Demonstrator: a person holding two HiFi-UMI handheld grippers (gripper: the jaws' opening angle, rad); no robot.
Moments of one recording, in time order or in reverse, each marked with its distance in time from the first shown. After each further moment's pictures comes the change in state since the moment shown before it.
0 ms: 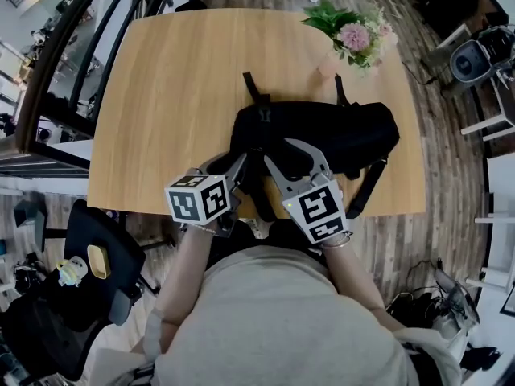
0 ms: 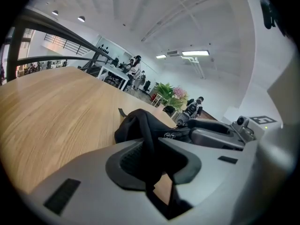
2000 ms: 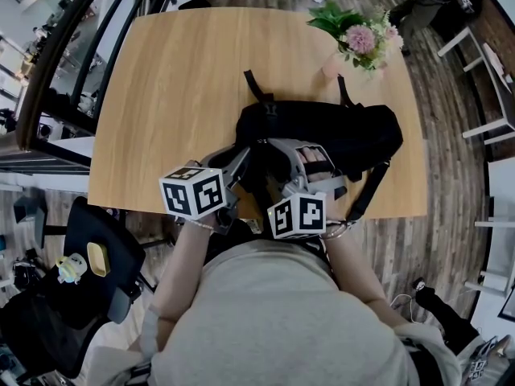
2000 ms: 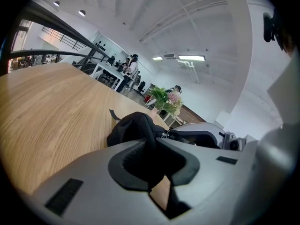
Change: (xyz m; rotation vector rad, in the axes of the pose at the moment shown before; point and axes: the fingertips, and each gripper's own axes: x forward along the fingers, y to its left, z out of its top) left arm -0.001 -0.012 0.021 -0.035 -0.013 -0.104; right arm 0.030 0.016 -0.011 -0.767 0.121 -0.088
